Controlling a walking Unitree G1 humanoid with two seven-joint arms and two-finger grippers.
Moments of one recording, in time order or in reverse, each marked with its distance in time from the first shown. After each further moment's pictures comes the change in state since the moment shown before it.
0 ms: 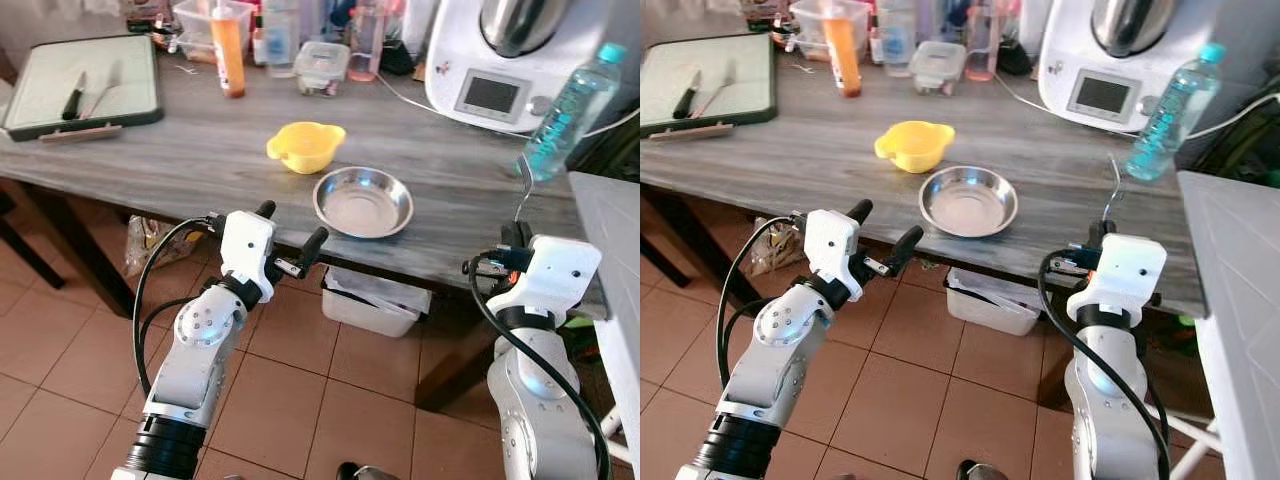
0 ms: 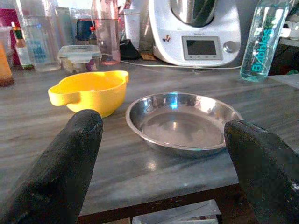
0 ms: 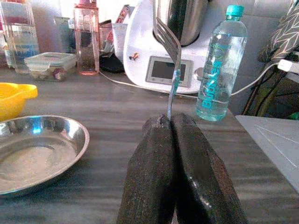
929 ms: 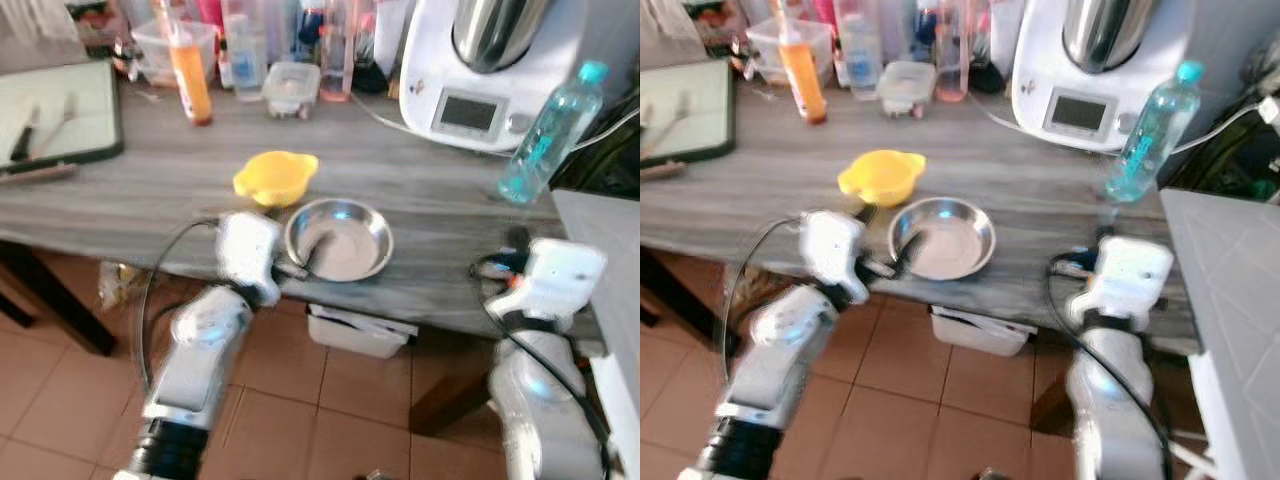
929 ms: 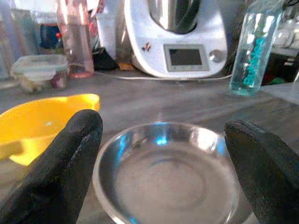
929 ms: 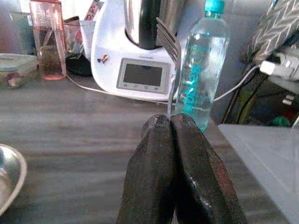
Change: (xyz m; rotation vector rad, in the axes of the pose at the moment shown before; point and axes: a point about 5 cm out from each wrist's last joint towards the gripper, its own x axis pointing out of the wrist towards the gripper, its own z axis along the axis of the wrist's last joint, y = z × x) left arm 0.000 -0.006 0.004 -0.009 -0.008 -0.034; right arm -0.001 -0.003 -0.003 -0.012 0.014 -0.012
